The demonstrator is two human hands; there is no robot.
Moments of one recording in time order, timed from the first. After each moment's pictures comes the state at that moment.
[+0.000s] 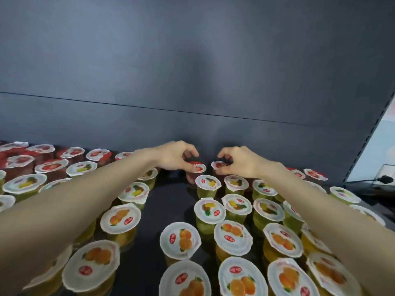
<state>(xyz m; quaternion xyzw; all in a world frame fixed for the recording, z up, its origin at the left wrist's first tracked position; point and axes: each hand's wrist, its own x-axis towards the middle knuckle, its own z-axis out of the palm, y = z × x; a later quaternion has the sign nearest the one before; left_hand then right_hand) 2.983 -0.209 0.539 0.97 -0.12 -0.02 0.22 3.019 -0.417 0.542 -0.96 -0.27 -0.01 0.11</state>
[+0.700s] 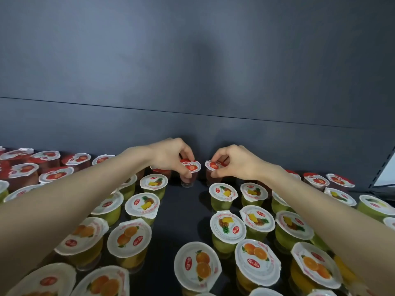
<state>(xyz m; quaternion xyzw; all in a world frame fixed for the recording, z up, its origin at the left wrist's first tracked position) 2.994 -0.174 0.547 0.97 -0.12 -0.01 0.20 3.041 -0.382 0.534 -0.92 -0.34 -0.01 0.22</state>
